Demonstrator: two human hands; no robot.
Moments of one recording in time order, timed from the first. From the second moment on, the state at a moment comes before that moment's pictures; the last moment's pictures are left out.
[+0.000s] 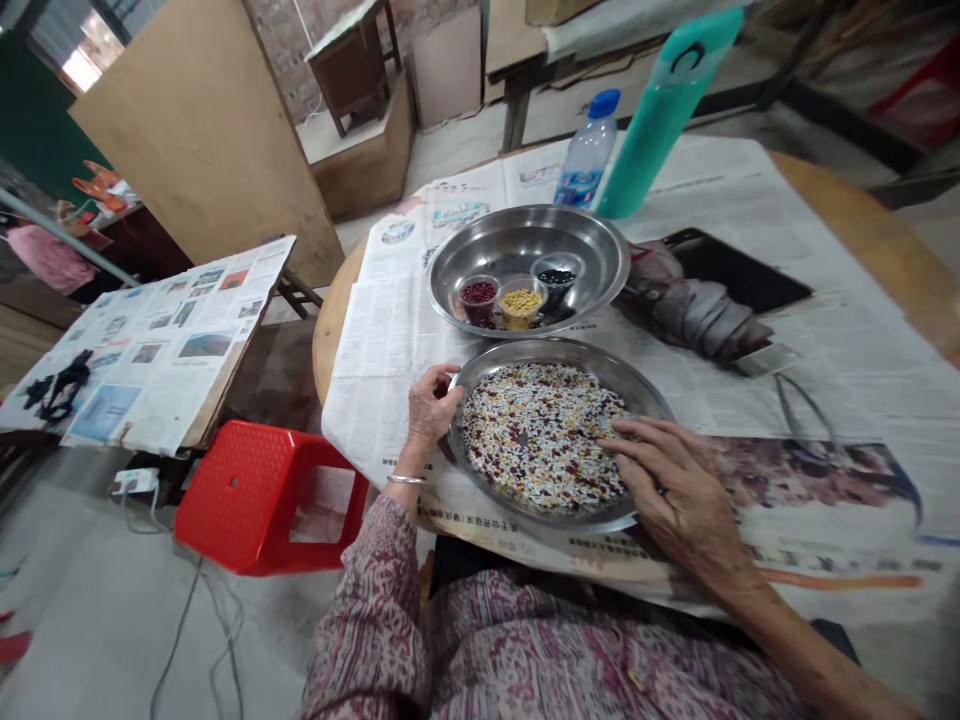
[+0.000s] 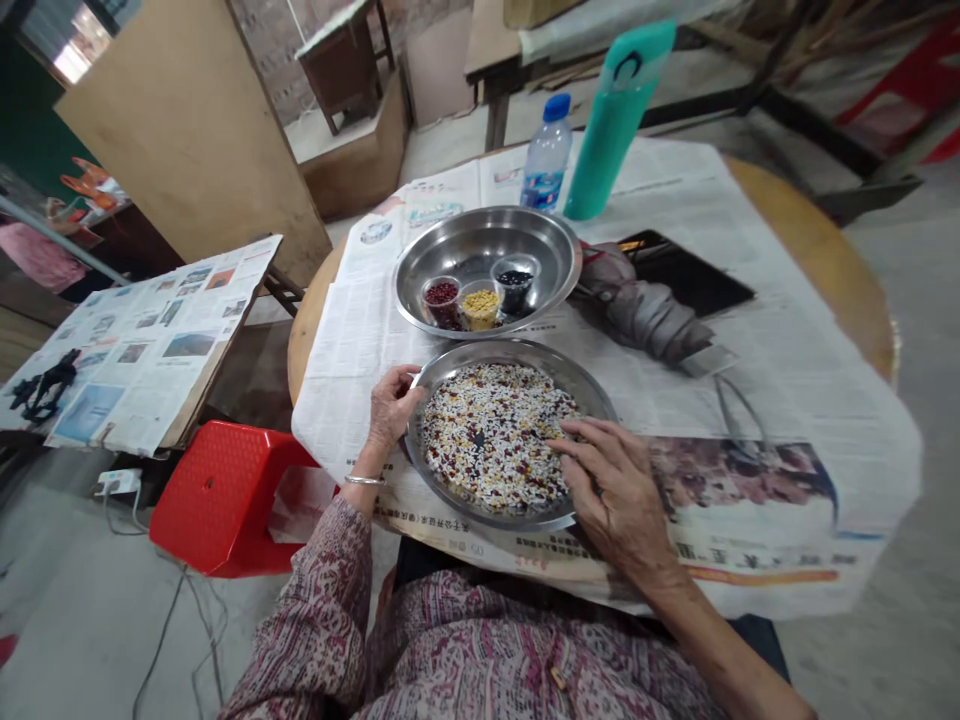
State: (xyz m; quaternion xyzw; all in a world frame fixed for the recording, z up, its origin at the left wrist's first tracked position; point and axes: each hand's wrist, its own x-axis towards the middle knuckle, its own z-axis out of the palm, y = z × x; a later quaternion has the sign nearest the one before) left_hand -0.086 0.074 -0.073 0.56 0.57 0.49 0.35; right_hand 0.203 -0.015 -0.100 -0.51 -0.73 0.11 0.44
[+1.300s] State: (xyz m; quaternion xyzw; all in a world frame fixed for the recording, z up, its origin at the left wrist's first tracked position) left_hand -0.089 0.075 -0.075 0.57 0.56 0.49 0.35; right_hand 0.201 -0.015 -0.101 -0.50 -0.73 0.09 0.46
